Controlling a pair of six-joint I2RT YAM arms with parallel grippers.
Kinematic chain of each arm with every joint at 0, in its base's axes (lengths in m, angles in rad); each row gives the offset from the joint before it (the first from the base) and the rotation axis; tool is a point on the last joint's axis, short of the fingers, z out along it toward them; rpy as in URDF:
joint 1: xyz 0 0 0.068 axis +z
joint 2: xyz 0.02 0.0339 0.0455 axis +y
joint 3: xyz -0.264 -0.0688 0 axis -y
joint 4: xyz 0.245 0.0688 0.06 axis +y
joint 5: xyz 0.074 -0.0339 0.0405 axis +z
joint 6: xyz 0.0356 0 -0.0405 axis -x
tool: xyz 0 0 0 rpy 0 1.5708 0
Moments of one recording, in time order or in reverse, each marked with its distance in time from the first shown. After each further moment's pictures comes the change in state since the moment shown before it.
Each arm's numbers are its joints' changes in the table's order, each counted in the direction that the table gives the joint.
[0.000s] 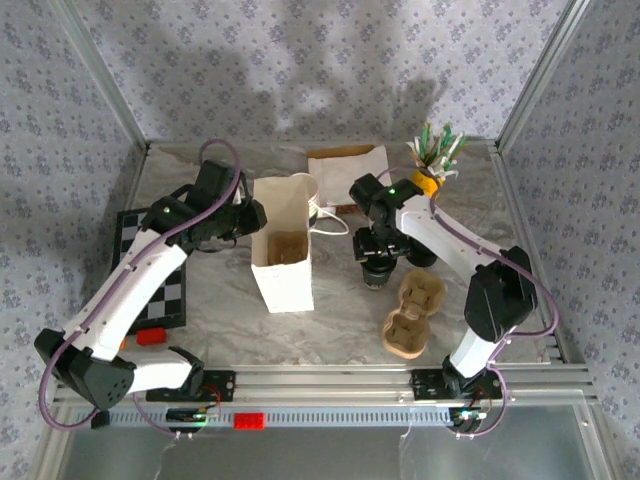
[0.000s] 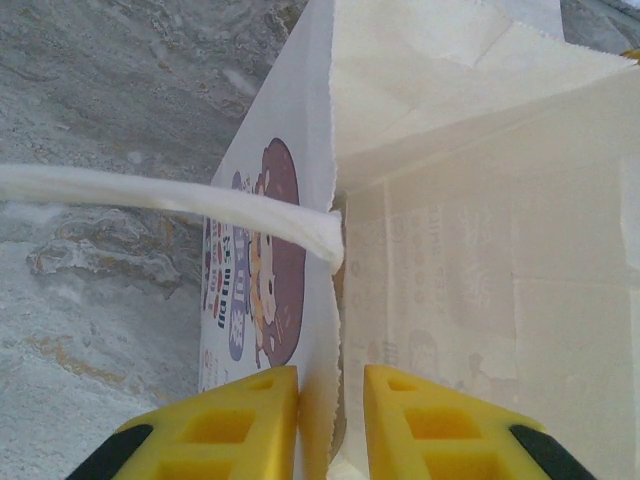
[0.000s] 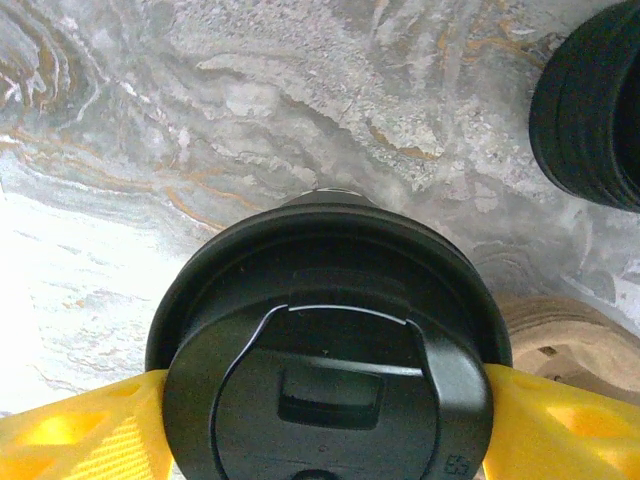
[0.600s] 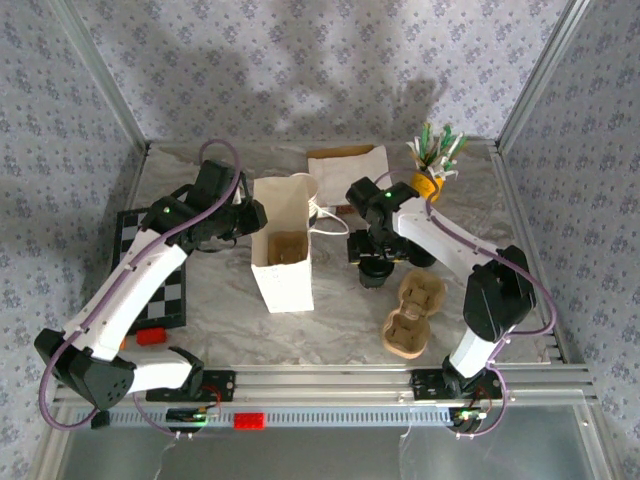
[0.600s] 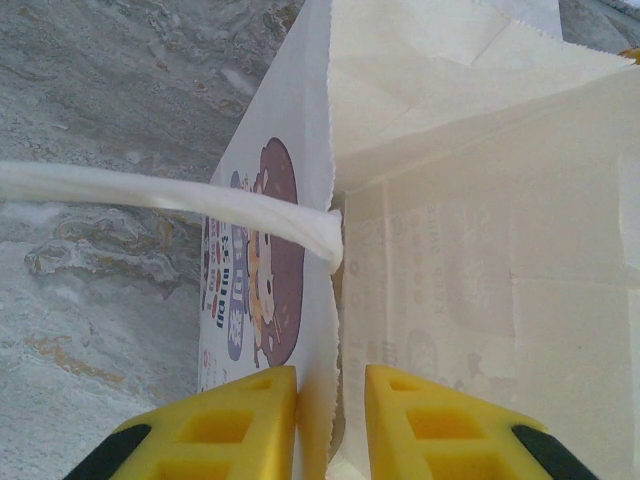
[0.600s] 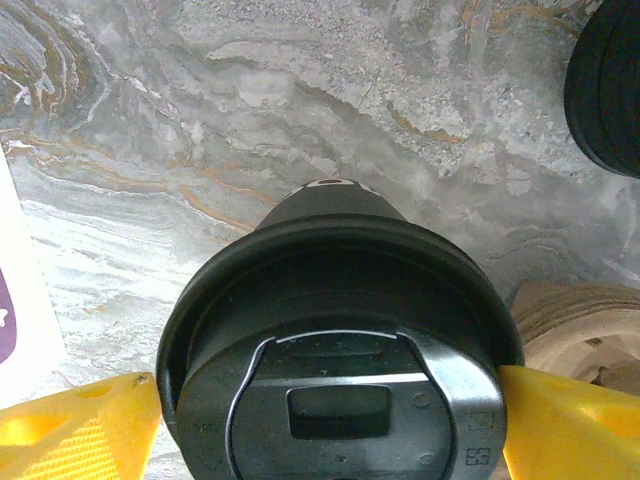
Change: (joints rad) left arm 0.000 0.000 0.000 0.000 -0.003 0.000; right arm 0.012 0.002 -0.026 -0.028 0.021 -0.091
